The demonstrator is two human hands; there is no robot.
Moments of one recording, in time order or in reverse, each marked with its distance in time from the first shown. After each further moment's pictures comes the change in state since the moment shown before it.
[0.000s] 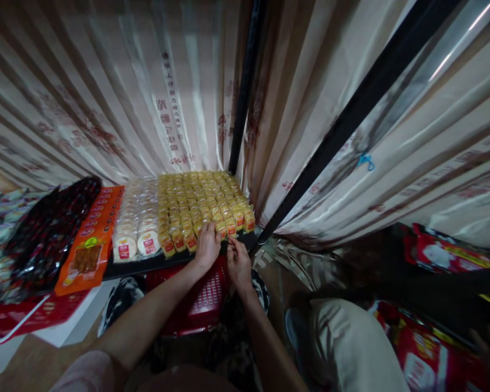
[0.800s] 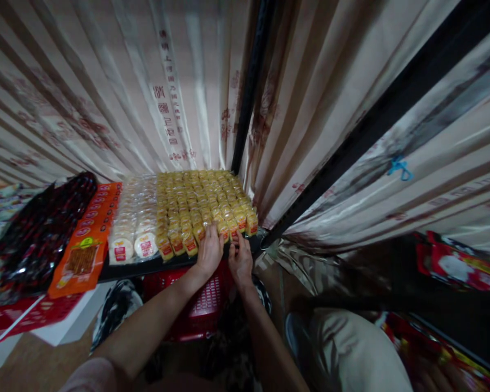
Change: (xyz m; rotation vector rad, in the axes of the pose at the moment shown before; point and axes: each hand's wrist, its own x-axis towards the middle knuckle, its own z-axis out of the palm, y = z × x) left_hand 0.000 -0.002 0.016 0.121 0.017 0.044; right_hand 0.023 0.011 0.006 -0.175 0.039 -0.031
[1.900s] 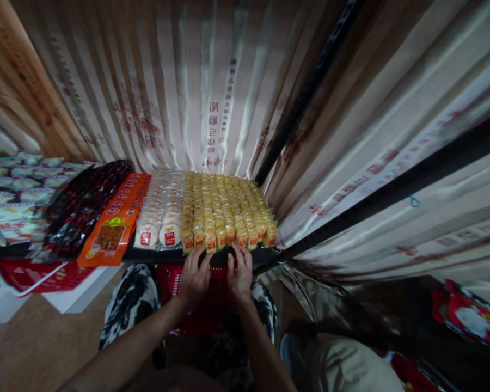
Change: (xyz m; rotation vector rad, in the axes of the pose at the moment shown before) left_hand -0.096 -0.073 -0.038 0.144 0.303 0.141; right_hand -0.029 -0.035 0.018 -0.119 -0.034 -0.283
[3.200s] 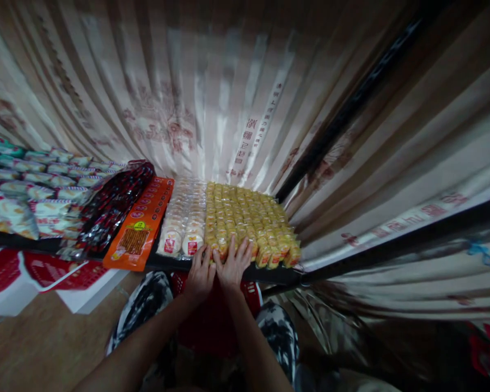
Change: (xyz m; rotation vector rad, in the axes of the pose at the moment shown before) left_hand 0.014 -0.060 -0.010 -0.186 -0.066 -0.175; right_hand 0.023 -0.063 0.079 -0.280 -0.006 -0.079
